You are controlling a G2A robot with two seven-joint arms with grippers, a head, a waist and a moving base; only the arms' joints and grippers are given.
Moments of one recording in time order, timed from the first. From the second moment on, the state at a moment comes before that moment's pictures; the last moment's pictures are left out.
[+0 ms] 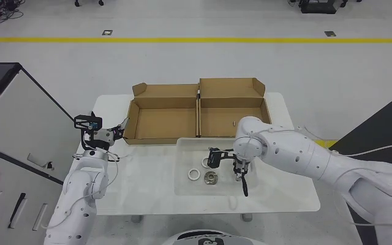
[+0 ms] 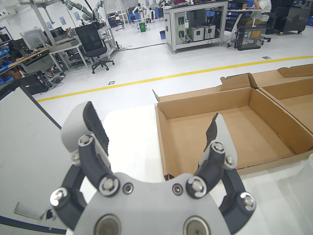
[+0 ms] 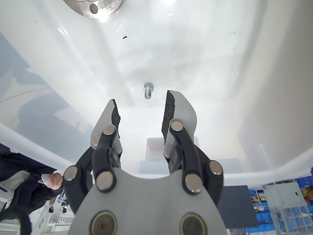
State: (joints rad) left arm 1.73 -1.15 -1.60 -1.80 1.33 0.00 0.00; right arm -0.56 -1.00 0.17 -1.57 -0.46 -0.29 1.53
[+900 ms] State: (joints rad) left arm 1.73 -1.15 -1.60 -1.80 1.33 0.00 0.00; right arm -0.58 -1.05 0.17 -1.48 -0.48 -0.29 1.53
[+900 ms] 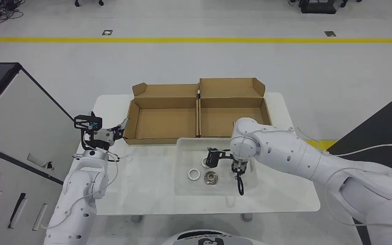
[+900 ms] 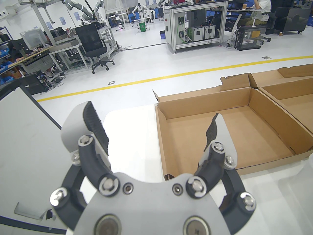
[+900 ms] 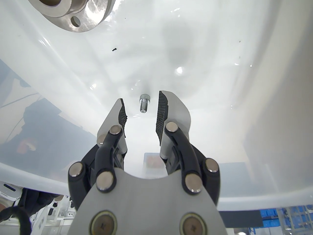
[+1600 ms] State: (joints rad) left arm 1.73 -1.15 -1.60 -1.80 1.33 0.00 0.00; right arm -0.52 -1.00 0.26 -1.62 -0.35 -0.25 1.54
